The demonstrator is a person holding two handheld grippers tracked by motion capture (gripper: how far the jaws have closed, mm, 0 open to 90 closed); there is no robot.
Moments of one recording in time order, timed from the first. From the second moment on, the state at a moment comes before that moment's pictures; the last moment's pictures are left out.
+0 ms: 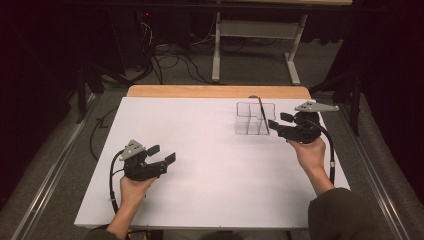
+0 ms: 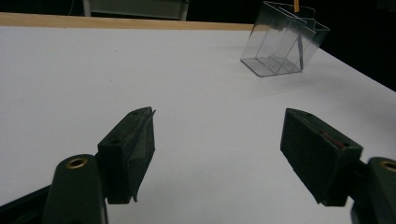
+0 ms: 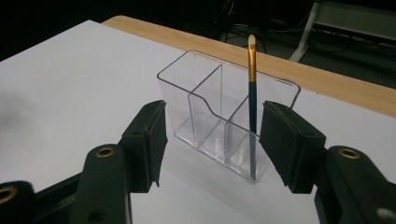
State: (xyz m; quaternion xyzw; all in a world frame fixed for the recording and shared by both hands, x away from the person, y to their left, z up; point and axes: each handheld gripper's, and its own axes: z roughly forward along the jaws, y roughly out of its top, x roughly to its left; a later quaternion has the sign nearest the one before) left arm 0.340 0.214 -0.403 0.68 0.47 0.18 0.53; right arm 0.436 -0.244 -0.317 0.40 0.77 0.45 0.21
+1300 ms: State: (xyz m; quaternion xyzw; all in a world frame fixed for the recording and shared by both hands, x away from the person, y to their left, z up) left arm 0.339 0.213 -0.404 0.69 0.47 0.18 0.53; right arm 0.390 -0.261 -0.319 0.39 0.76 0.48 0.20
